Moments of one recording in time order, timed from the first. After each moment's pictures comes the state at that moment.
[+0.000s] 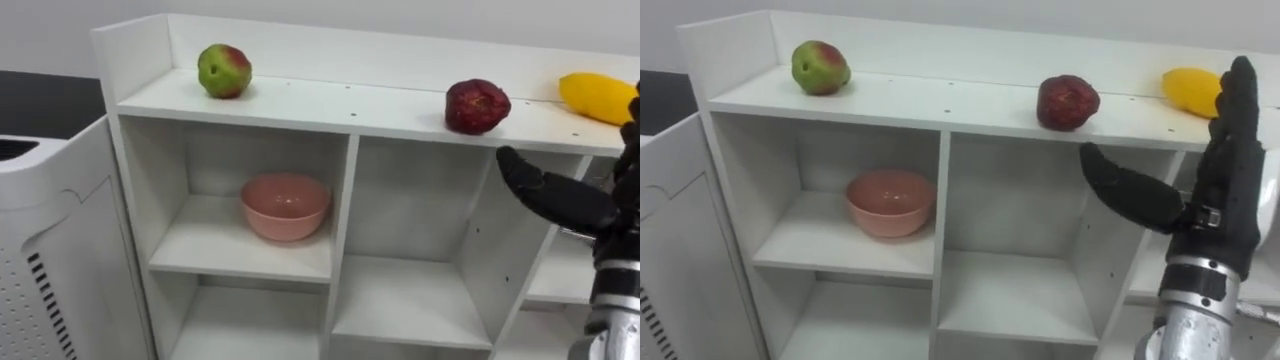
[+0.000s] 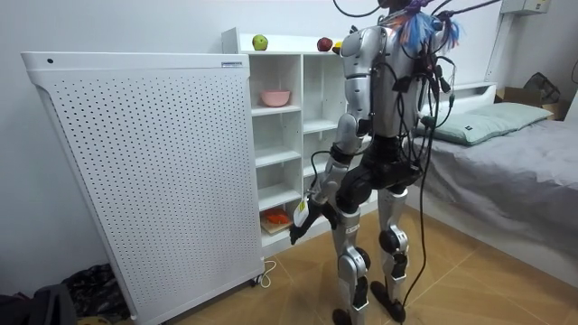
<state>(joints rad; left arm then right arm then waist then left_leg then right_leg) 0.20 0.19 0.02 1.03 0.56 0.03 0.18 -0.37 -0.33 -0.06 0.02 0.09 -0.18 -0.49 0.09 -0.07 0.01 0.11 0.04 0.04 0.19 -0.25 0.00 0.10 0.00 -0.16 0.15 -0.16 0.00</state>
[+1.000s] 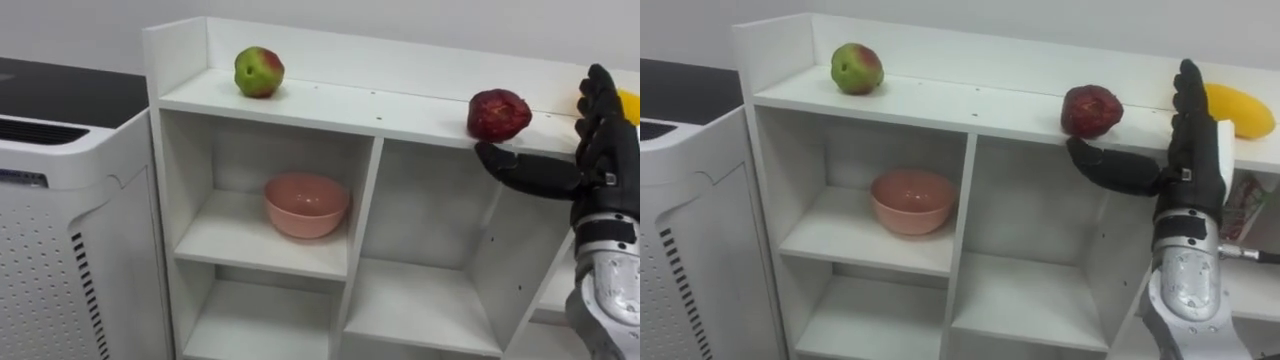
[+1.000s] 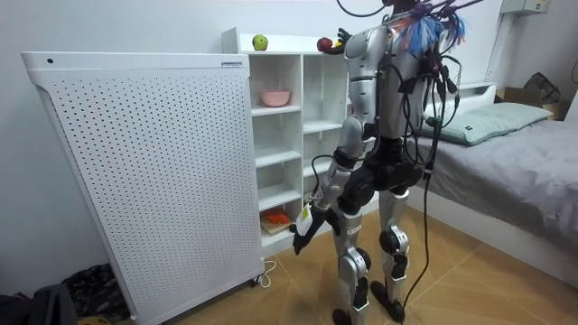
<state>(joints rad) 0.20 0.21 0.05 1.03 0.56 0.08 0.14 -0.57 -0.43 -0.06 0.30 0.22 -0.10 -0.38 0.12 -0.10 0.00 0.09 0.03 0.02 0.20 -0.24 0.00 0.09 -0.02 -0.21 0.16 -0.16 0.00</state>
